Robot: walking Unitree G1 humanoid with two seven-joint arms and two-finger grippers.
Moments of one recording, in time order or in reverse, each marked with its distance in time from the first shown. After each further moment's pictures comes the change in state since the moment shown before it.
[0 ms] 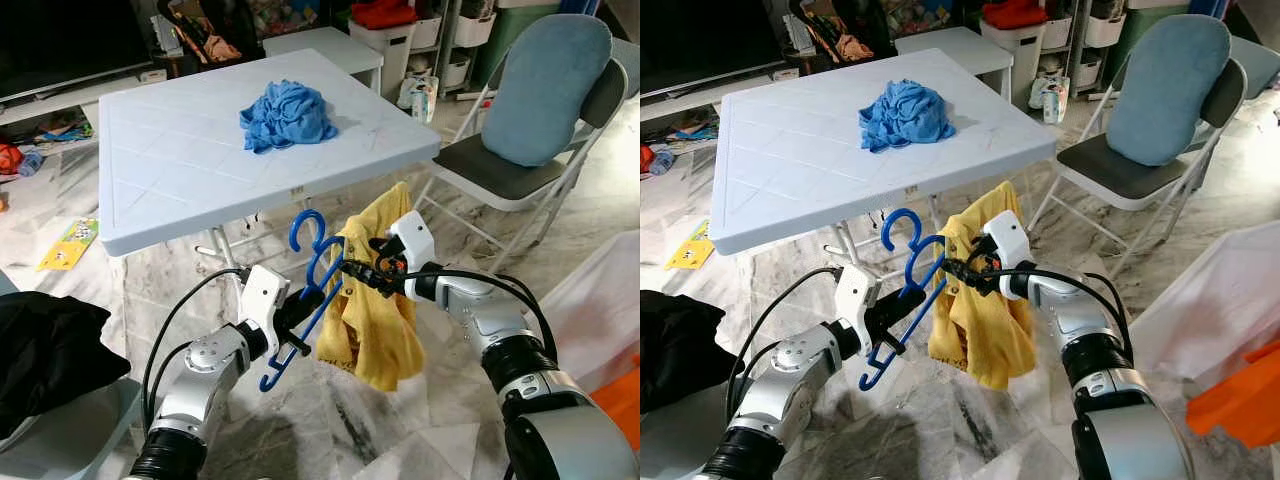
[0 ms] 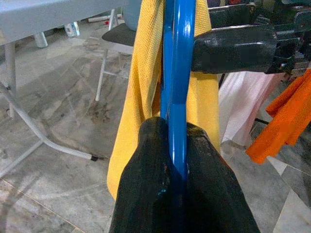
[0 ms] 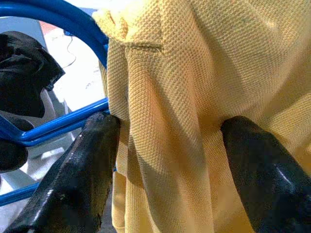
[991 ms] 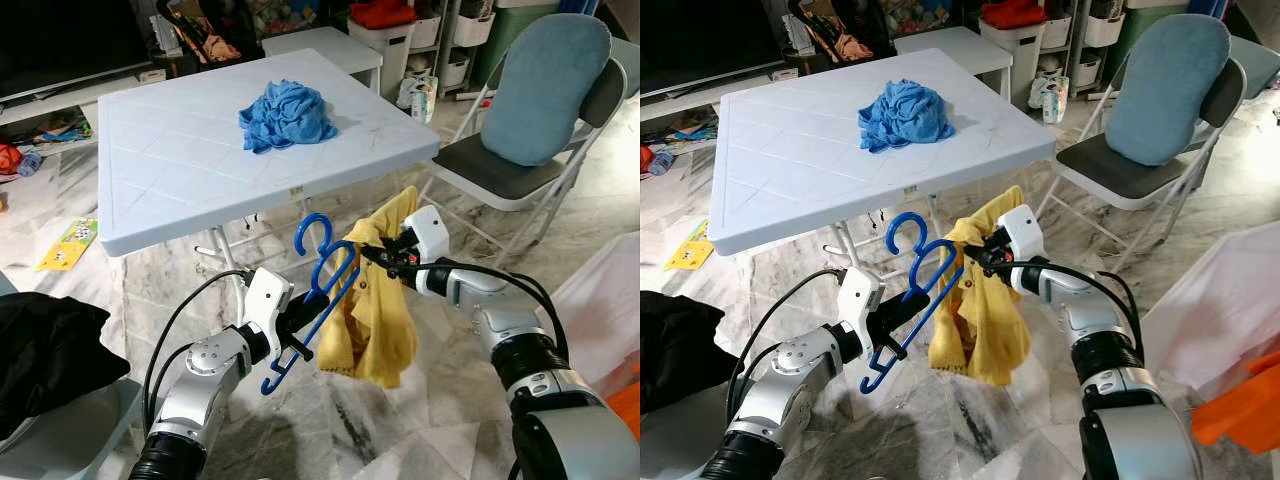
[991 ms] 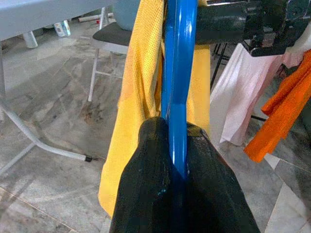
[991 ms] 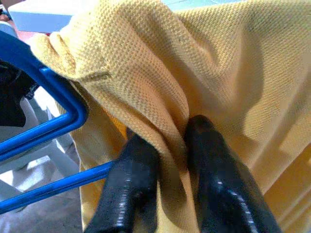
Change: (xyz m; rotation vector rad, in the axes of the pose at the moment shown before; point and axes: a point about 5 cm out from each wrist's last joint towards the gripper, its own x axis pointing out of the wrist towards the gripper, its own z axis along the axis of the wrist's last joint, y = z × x) left arm -0.001 -0.005 -0.001 0.010 0.006 -0.032; right arm -0.009 -0.014 0.003 0.030 -0.009 -0.080
